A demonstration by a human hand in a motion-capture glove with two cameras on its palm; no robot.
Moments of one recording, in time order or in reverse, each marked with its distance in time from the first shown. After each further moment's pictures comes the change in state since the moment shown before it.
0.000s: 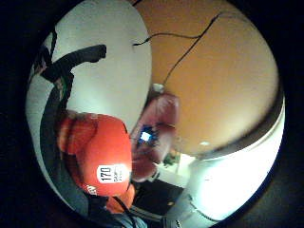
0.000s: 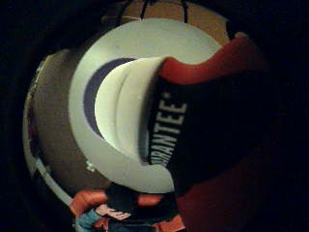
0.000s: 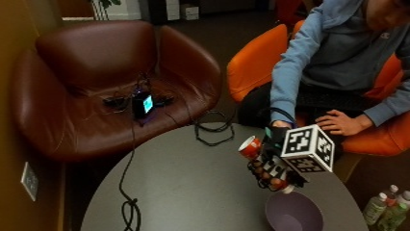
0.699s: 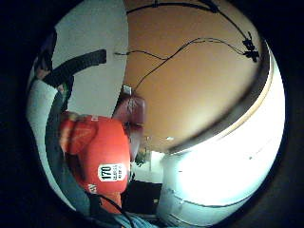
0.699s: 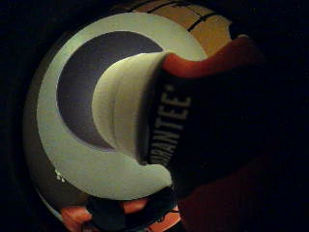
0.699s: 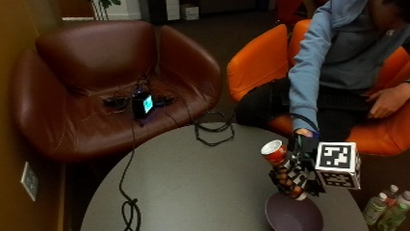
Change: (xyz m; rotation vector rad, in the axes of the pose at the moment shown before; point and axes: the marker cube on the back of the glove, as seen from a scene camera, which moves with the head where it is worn) arm -0.062 0.009 -0.034 0.008 0.291 0.011
